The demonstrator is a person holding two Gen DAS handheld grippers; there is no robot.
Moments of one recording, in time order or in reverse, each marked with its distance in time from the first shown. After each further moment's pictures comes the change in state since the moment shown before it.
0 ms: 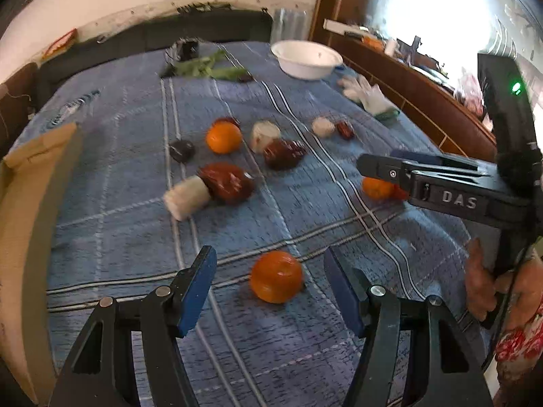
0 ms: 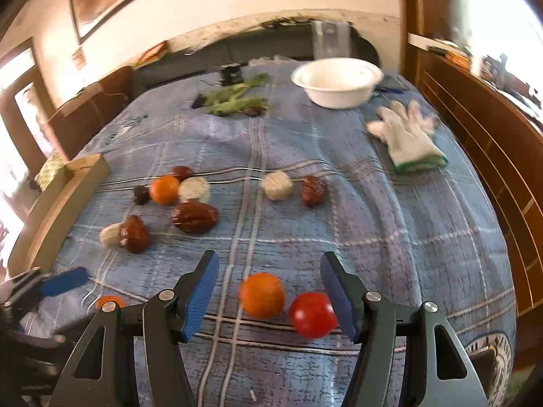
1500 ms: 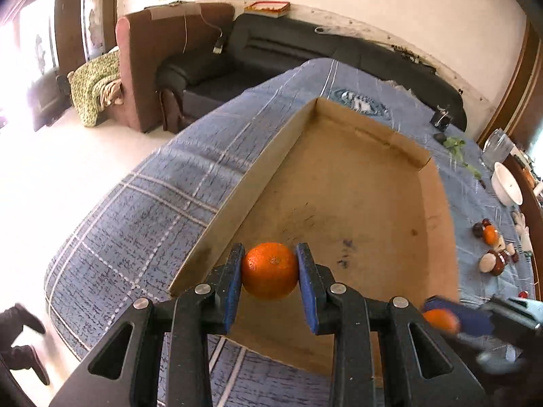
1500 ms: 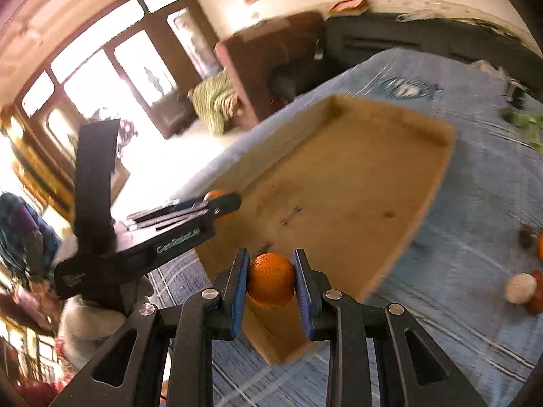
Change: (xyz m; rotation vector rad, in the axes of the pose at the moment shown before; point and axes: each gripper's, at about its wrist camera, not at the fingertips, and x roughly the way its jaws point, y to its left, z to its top) left arm -0.142 0.290 -0.096 -0.597 -0.107 0.442; right arm 0.032 0.357 -0.016 -0.382 0.197 0.570
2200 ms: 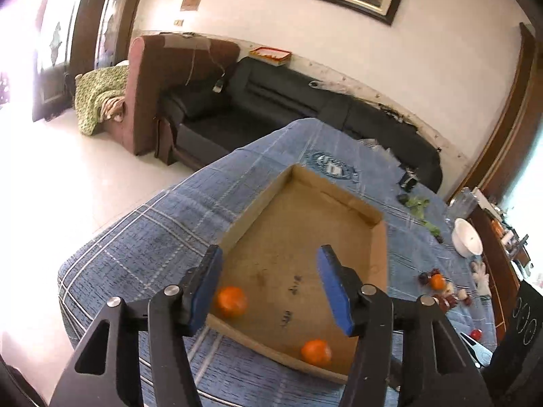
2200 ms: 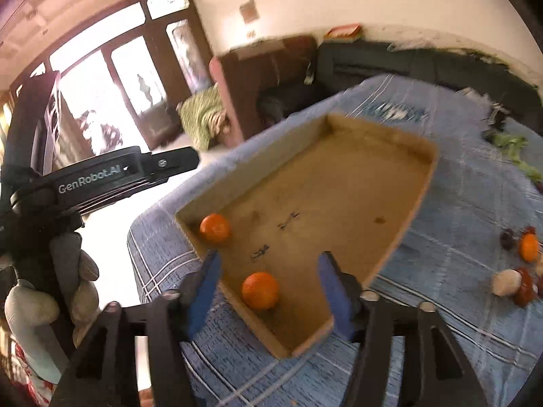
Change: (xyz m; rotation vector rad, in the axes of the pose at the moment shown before) left arm -0.088 -0.006 0.001 -0.117 -0.215 -0.117; right arm -0.051 -0.002 -0.029 -0.008 -0.197 -0.123
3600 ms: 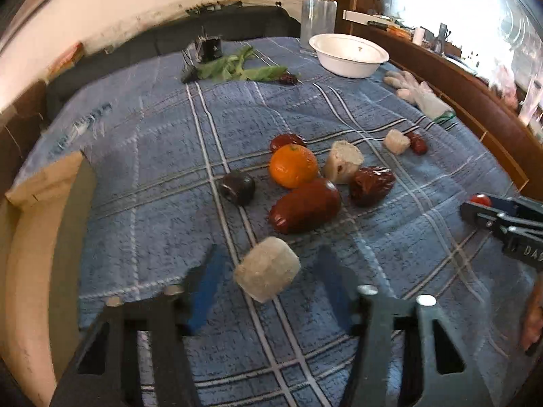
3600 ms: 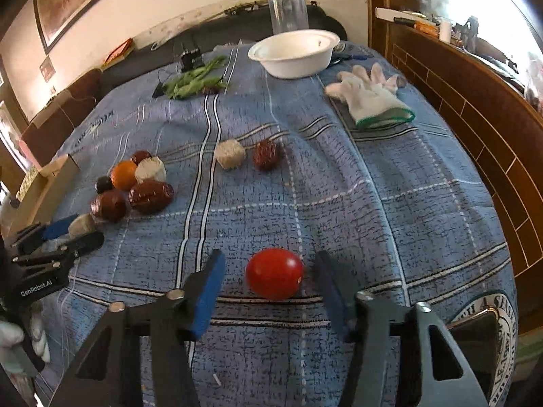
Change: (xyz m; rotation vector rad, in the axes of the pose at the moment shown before) left arm 0.161 -0.289 -0.124 0.731 0.313 -0.278; right arm -0.142 -0.301 -0.107 0.479 0.071 -0.615
